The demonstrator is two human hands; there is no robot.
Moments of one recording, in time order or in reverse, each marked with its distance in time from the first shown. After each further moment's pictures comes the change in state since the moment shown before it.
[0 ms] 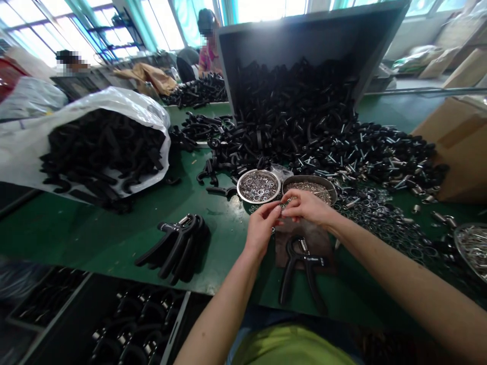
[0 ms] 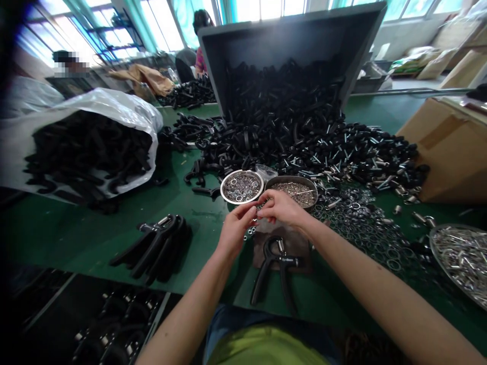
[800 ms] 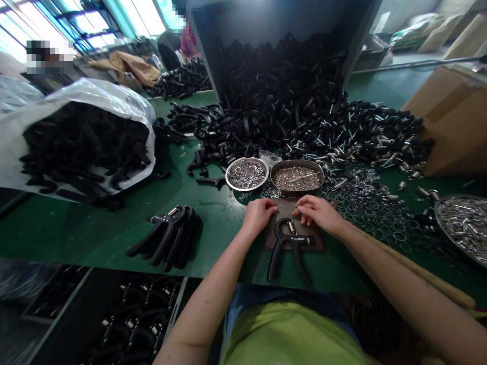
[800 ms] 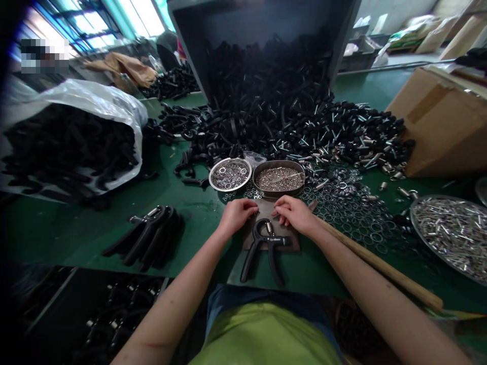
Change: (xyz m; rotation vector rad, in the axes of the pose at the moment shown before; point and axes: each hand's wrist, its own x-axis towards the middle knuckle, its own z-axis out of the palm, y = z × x) left_hand 0.017 -0.033 0.000 0.618 -0.111 -0.028; right_hand -0.055 0.086 -0.019 0.033 0.200 0.048
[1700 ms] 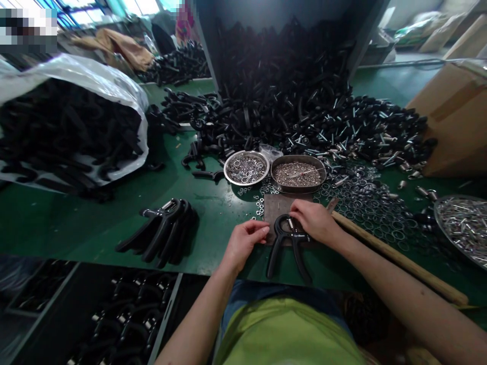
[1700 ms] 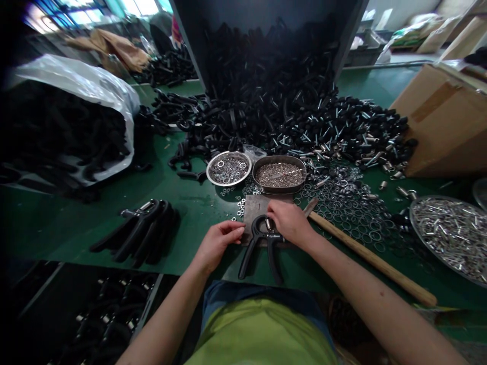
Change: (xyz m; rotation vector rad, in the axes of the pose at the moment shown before) left_hand -0.080 -0.019 -0.017 -0.460 -0.066 -0.220; right_hand -0.016 -0.020 0.027 -0.931 0.055 -0.302
